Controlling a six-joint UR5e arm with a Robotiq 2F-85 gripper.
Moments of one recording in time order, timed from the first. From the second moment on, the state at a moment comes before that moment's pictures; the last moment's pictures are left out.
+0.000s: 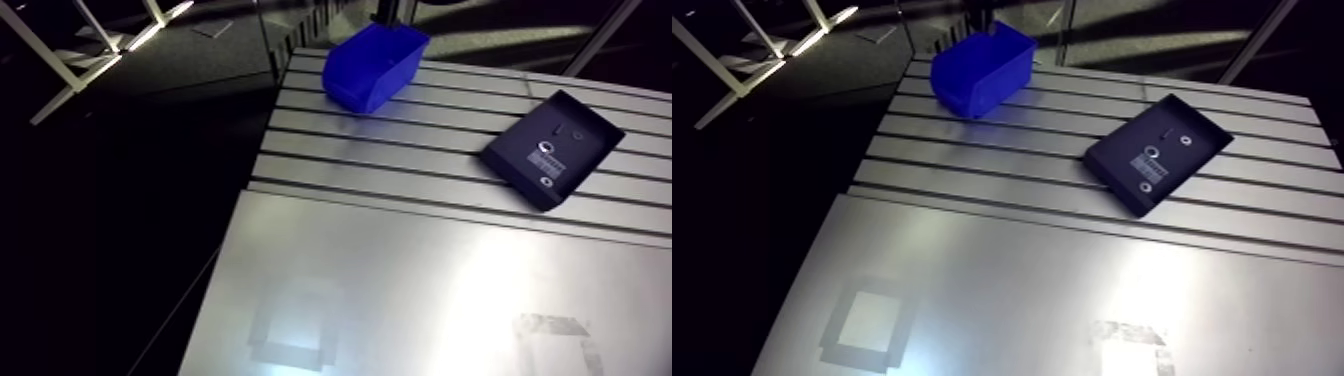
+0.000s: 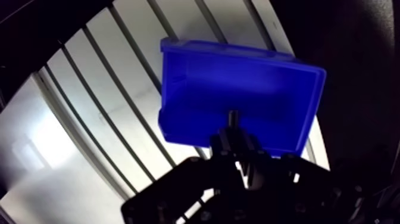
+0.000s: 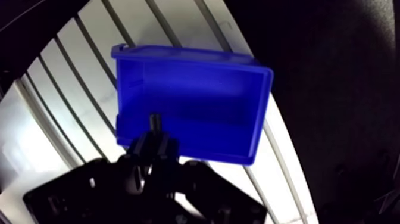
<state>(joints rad) 0.13 -0.96 1.29 -1.75 -1.54 -2.51</state>
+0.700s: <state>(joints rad) 0.14 -0.90 1.38 -1.90 -1.54 -2.50</state>
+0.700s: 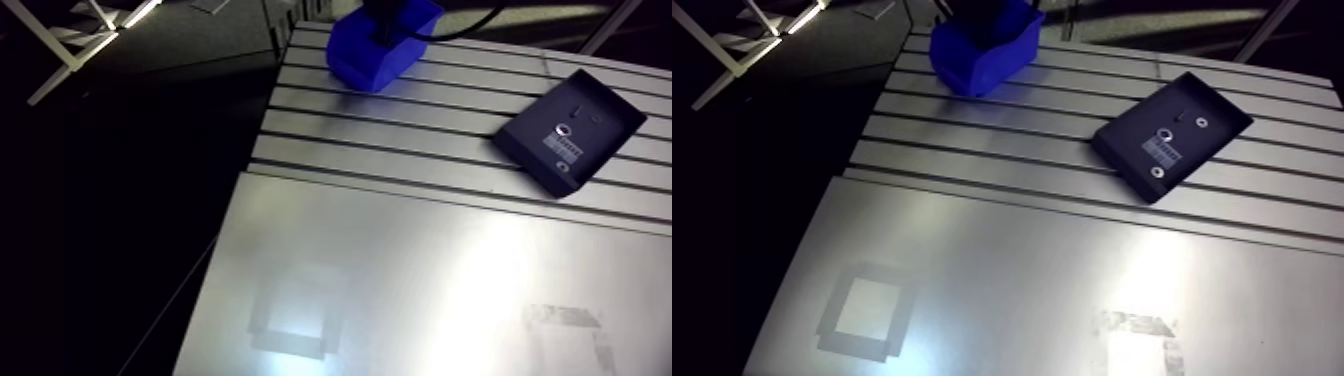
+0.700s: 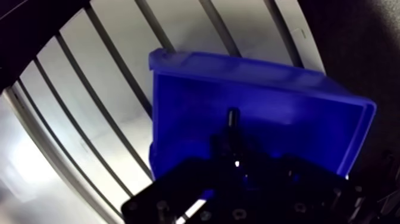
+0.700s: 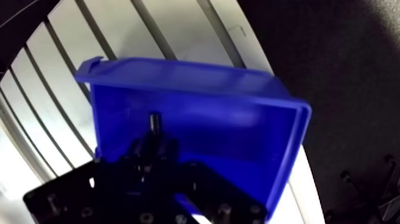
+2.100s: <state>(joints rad) 0.15 -0.96 1.26 -1.74 -1.53 -2.48</state>
